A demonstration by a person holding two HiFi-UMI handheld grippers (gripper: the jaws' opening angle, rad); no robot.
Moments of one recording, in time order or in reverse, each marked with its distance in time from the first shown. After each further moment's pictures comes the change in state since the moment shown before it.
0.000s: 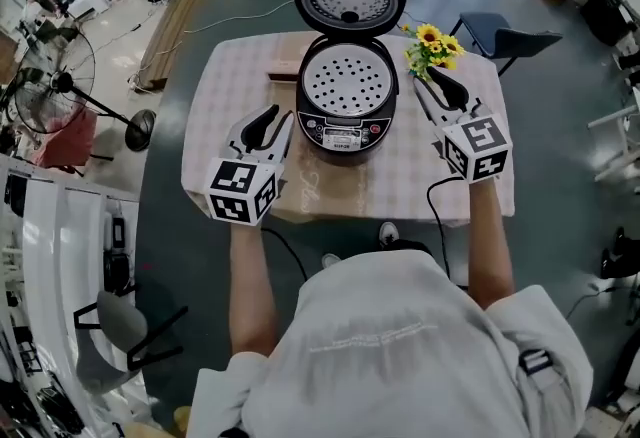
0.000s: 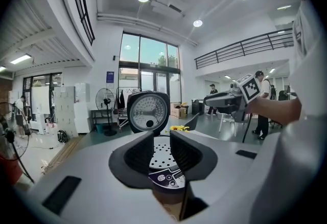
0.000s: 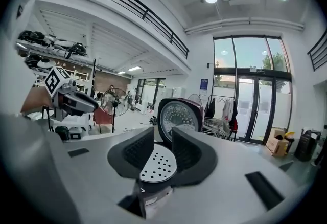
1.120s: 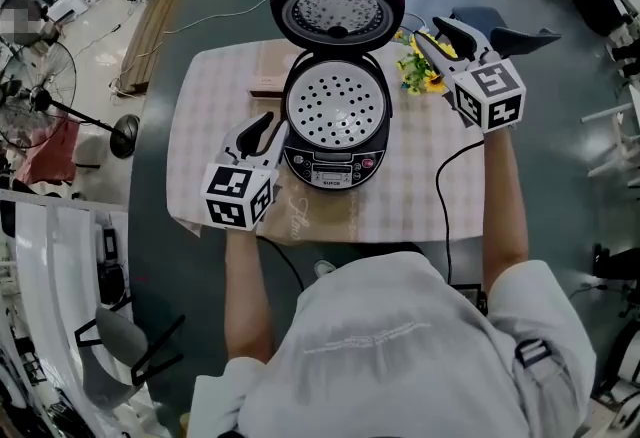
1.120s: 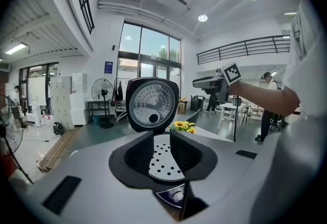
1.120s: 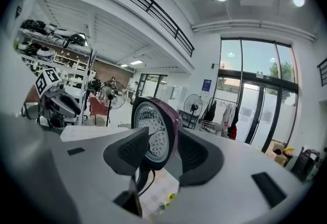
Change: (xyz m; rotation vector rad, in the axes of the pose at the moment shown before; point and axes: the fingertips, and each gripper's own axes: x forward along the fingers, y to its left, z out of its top) left arm 0.089 0.037 -0.015 -0.043 0.074 -0.039; right arm 0.106 -0.115 0.033 -0.101 0.031 0.006
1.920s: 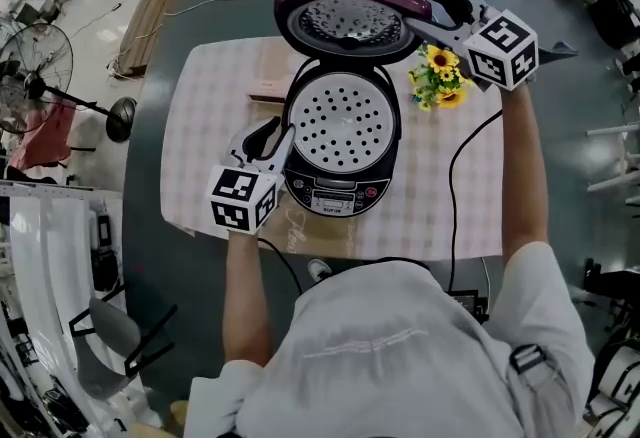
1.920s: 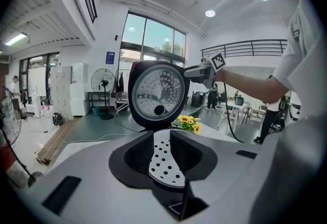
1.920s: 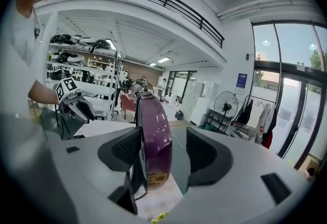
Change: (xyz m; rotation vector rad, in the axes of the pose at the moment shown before) left arm 0.054 0.027 -0.020 -0.059 0.077 -0.006; right arm 0.109 -0.021 0.014 -0.087 0.045 0.389
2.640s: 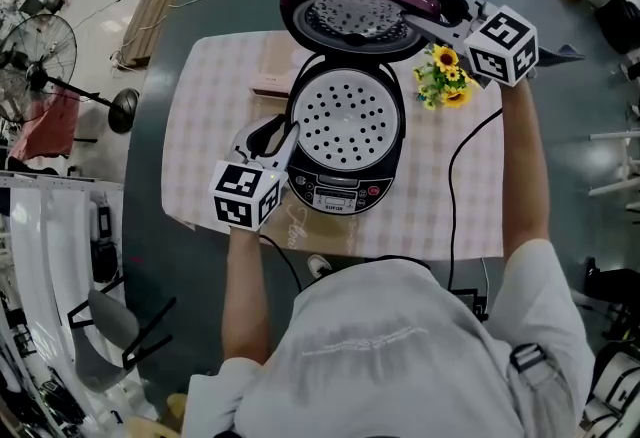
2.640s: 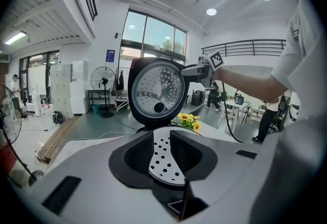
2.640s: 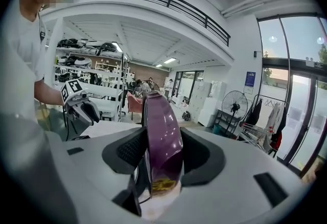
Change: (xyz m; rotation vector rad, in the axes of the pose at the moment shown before) left arm 0.002 -0.001 -0.005 -0.008 0.021 0.000; right arm 0.017 0.011 0.003 -0.010 -0.015 0.092
